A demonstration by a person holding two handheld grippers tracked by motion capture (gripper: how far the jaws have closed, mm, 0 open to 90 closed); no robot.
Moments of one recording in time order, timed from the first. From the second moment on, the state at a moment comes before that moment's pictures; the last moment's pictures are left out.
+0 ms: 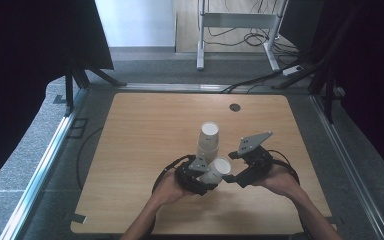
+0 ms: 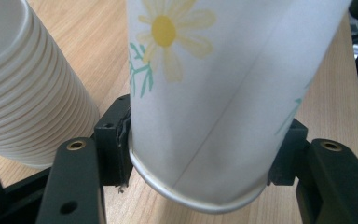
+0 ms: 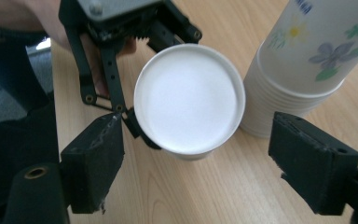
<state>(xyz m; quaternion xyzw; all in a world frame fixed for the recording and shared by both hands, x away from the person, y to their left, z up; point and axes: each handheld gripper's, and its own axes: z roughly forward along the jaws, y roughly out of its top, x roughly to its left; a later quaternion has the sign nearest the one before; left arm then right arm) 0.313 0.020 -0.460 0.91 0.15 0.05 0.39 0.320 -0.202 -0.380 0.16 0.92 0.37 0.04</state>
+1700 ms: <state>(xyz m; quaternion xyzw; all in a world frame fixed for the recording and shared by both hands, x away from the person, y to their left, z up) 0.312 -0.009 -0.456 0.95 0.09 0.05 0.30 0.320 -0.176 -0.404 0.13 0.95 0.28 0.01</state>
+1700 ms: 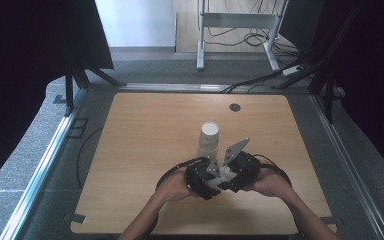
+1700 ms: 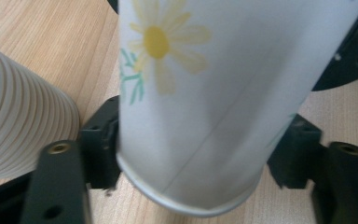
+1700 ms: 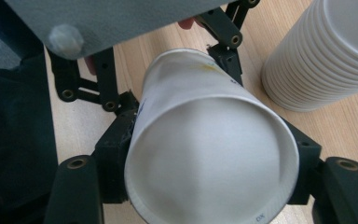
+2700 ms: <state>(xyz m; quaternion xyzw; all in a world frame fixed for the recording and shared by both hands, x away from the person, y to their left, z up) 0.313 0.029 -0.436 0.88 0.13 0.02 0.45 0.317 -0.217 -0.393 0.16 0.90 0.42 0.01</state>
